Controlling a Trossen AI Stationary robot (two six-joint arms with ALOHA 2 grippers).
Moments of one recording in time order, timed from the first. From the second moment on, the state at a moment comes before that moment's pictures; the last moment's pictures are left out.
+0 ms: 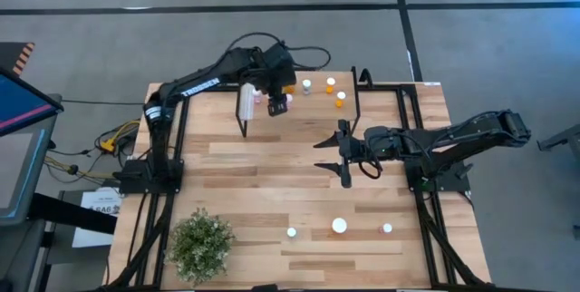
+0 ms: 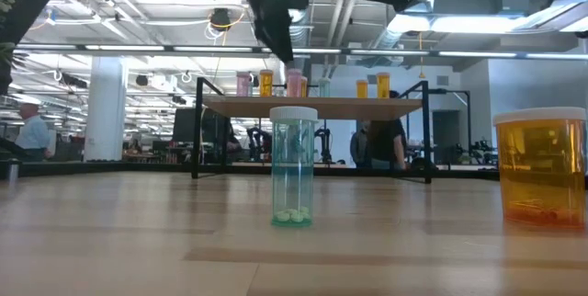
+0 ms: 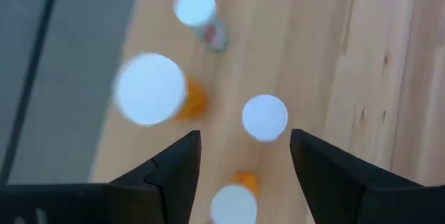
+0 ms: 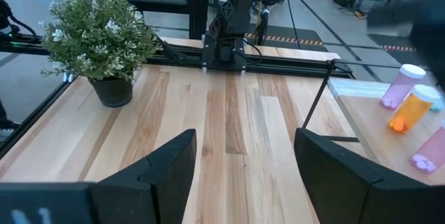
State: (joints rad) left arm 0.44 1.92 2.05 -1.16 -0.06 0.29; right arm 0.10 1.15 0.79 0.10 0.13 -0.05
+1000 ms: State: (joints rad) left arm -0.02 1.15 1.35 -0.50 -0.13 0.20; right arm 0.15 1.11 0.79 0.11 0.13 -0.05
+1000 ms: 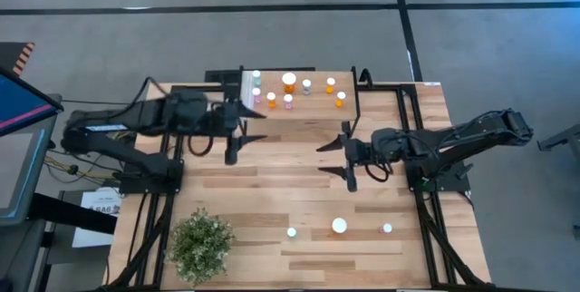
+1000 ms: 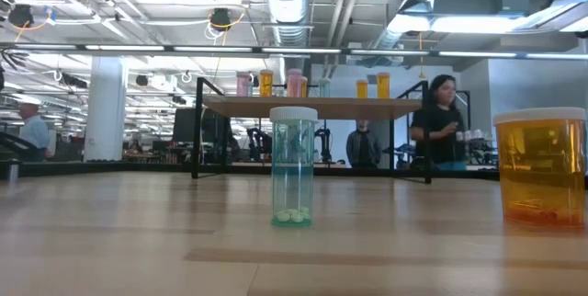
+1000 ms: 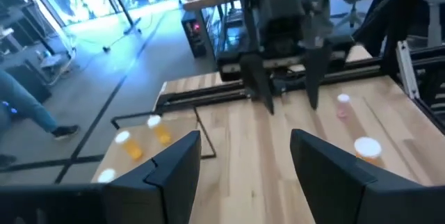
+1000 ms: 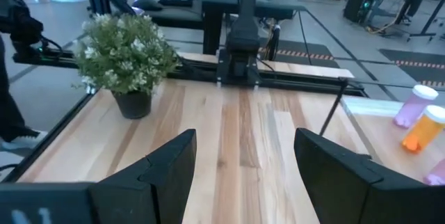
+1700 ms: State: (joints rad) left arm -0.10 1.03 1.13 -0.51 -0.19 0.07; right arm 0.18 1.10 0.79 0.15 0.13 -0.09
